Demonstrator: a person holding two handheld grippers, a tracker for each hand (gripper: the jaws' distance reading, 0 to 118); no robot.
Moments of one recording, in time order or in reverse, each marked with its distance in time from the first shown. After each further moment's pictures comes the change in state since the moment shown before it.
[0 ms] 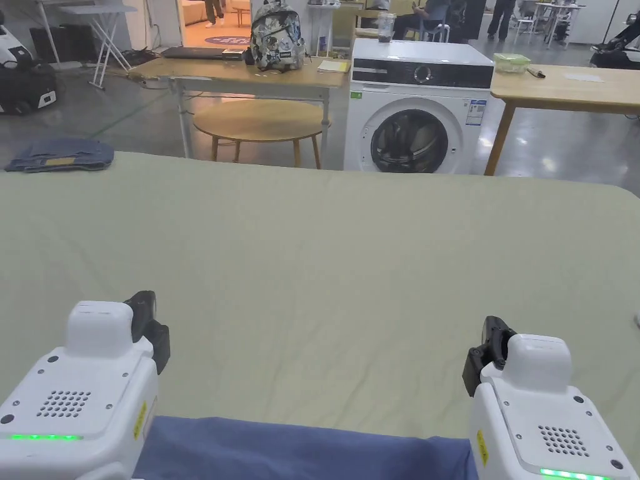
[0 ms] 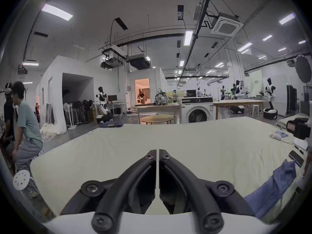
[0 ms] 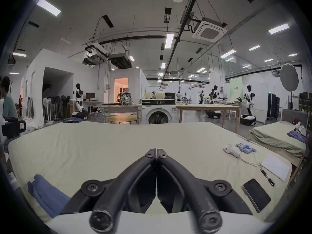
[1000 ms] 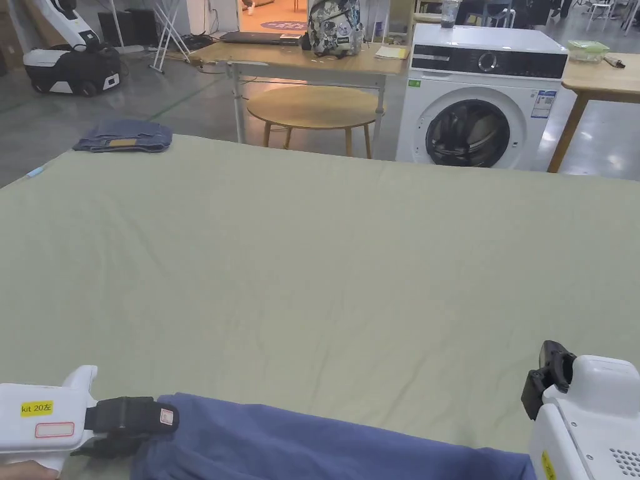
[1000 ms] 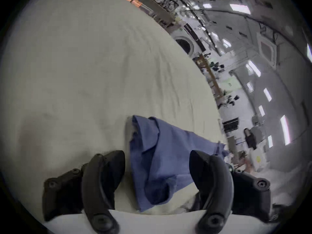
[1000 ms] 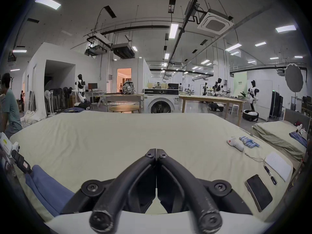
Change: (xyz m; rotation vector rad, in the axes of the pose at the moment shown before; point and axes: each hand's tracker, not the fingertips) left arm -0.170 -0.133 -0.070 -0.889 -0.567 0.720; right arm 0.007 -0.014 -0.019 -0.099 0.027 0.025
